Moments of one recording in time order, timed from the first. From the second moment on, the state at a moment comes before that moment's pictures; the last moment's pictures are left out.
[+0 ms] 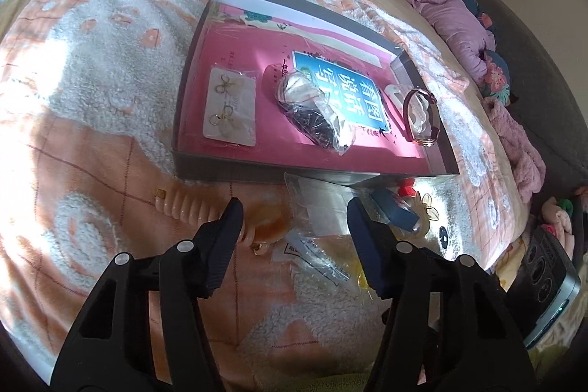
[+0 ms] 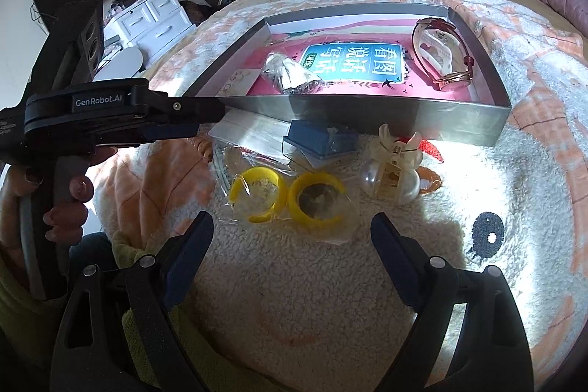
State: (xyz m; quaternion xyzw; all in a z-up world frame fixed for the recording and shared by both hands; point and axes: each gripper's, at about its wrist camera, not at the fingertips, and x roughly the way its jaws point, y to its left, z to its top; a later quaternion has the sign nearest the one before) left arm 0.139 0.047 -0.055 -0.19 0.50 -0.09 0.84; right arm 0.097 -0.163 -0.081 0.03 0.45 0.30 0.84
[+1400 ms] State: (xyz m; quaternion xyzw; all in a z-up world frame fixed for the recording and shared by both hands) left arm 0.102 0.047 0.015 -0.17 0.41 -0.08 0.89; right arm 0.080 -0.204 -0.032 0.03 0.37 0.29 0.88
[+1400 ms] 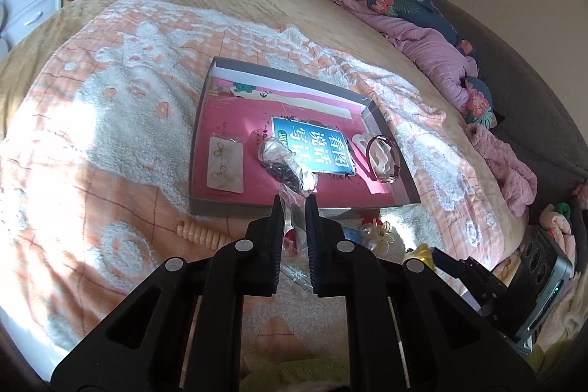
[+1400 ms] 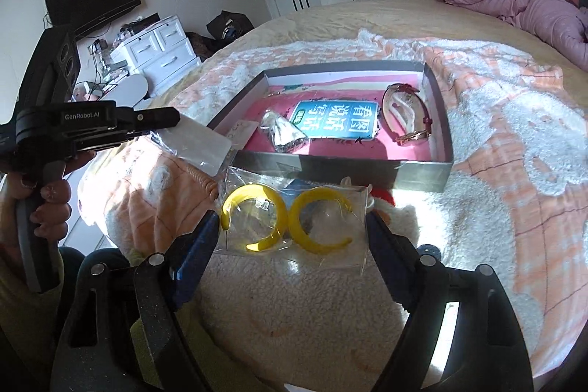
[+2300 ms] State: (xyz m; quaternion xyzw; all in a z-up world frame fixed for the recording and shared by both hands) left arm 0.086 0.056 0.065 -0.11 0.32 0.01 0.94; right arm 0.107 -0.243 0.033 0.02 0.28 0.24 0.93
